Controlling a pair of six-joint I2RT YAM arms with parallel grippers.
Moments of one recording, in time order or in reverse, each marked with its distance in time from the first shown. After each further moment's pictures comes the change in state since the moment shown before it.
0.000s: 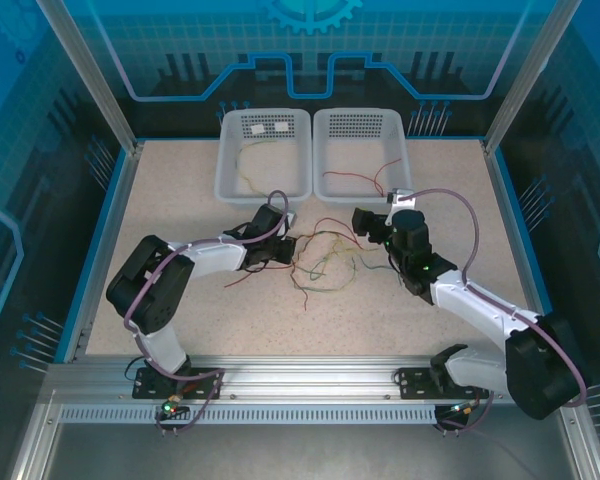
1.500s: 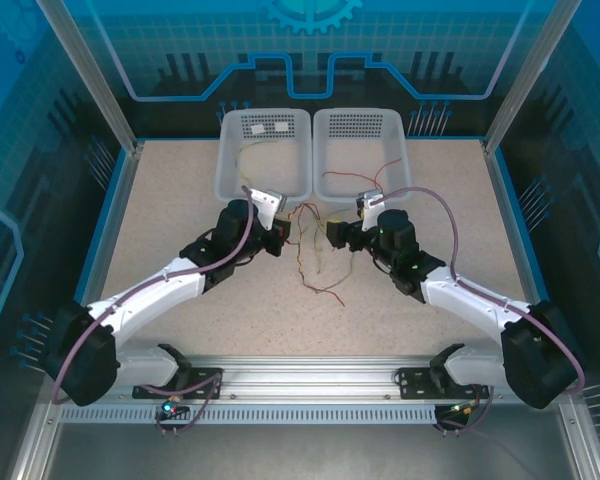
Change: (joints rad) left arm -0.052 -0.498 -0.100 0.046 0.000 0.084; right arm 0.094 0.056 0.044 0.030 -0.236 -0.124
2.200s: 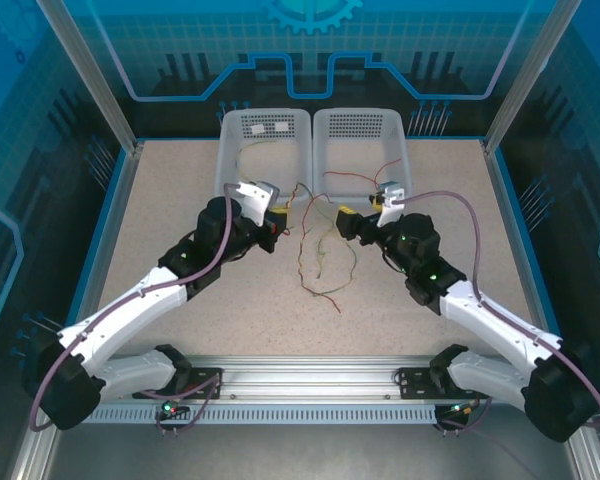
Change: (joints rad) left arm -0.011 -0.138 0.053 -0.045 0.018 0.050; right arm -0.001 -0.213 -0.017 0.036 0.045 -0.015
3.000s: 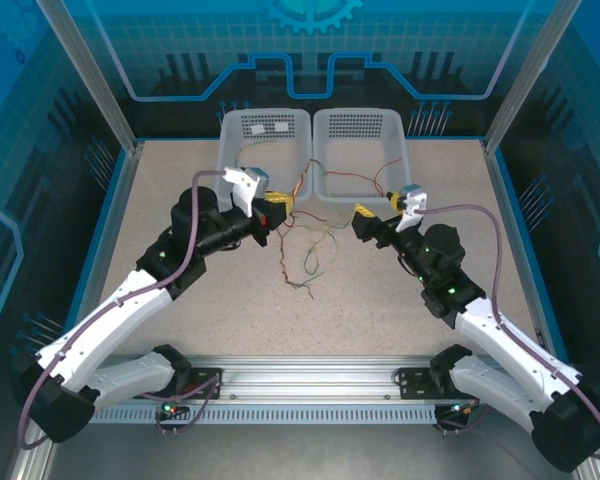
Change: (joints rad) left arm 0.043 -0.060 0.112 0.006 0.259 -0.065; right arm -0.082 -0.168 -0.057 0.010 -0.056 -0.043
